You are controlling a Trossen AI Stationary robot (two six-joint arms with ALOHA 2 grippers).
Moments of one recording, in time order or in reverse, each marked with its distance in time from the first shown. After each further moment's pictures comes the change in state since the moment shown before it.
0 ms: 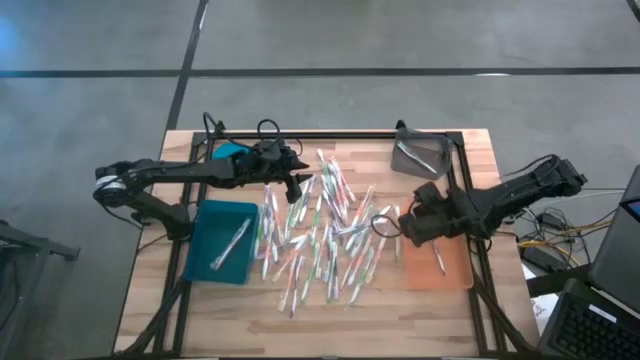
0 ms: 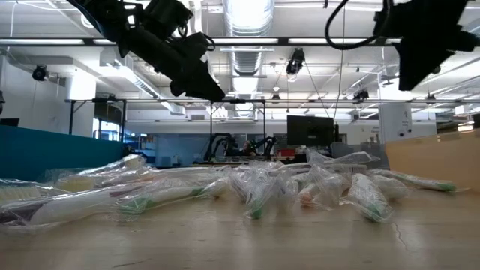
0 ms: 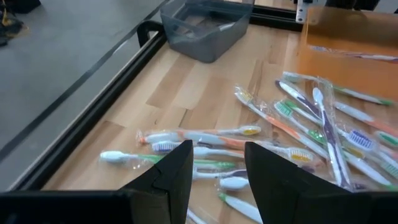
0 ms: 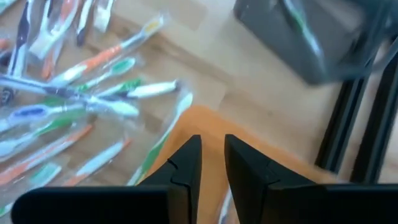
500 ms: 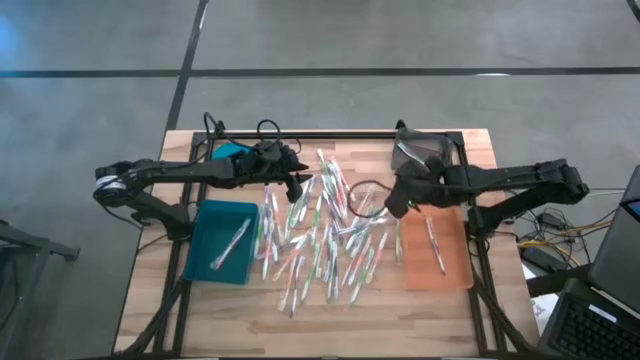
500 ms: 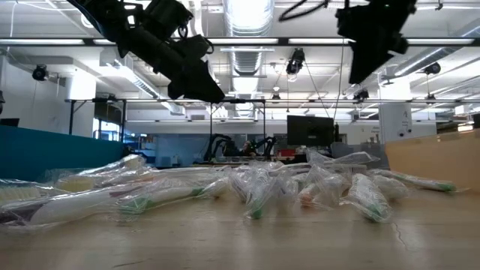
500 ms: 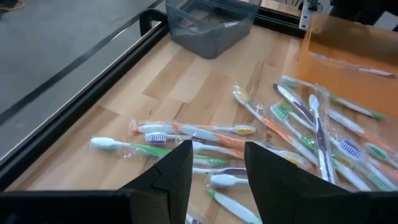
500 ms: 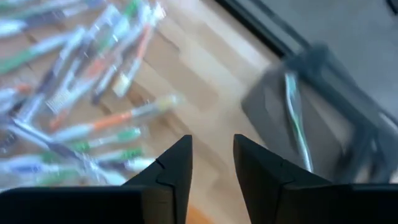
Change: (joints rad) left arm -0.001 0.000 0.000 -0.010 0.001 -0.106; right arm -0.292 0.000 0.062 0.294 0.056 -0.684
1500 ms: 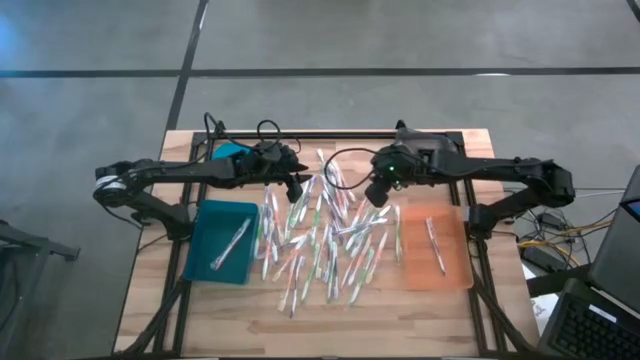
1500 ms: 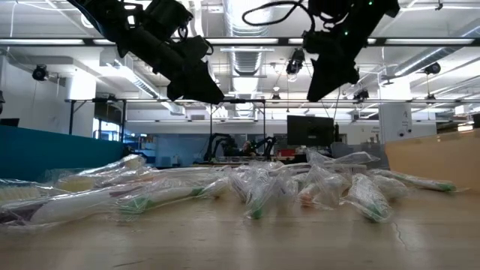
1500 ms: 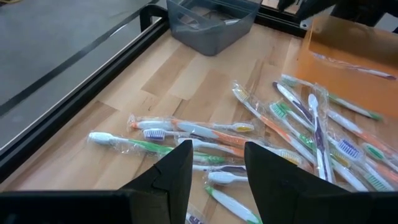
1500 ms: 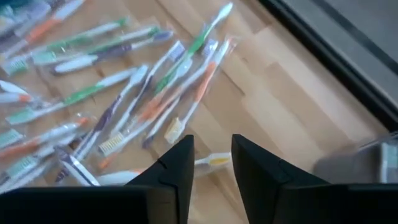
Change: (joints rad) left arm -0.001 0.000 0.000 -0.010 0.000 -0.013; right arm -0.265 0.119 -0.046 0.430 -0.371 -0.363
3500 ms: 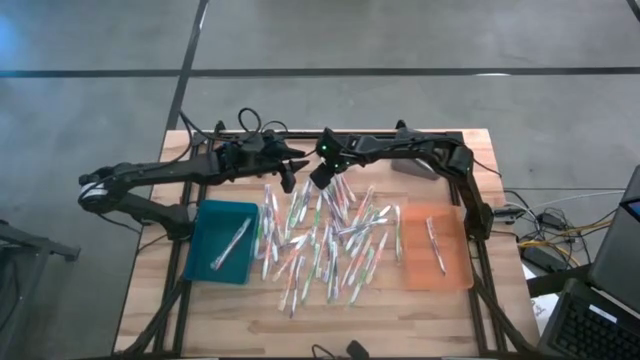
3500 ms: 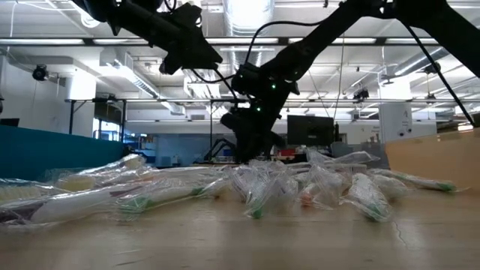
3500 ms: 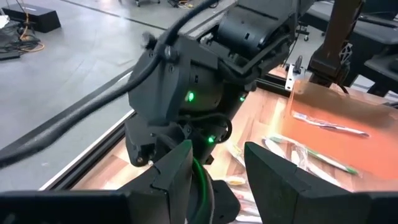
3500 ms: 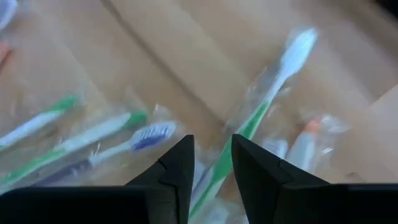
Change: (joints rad) left arm 0.001 -0.145 0.049 0.001 -0.024 -0.008; right arm -0.187 0.810 0.509 0.215 -0.230 -0.003
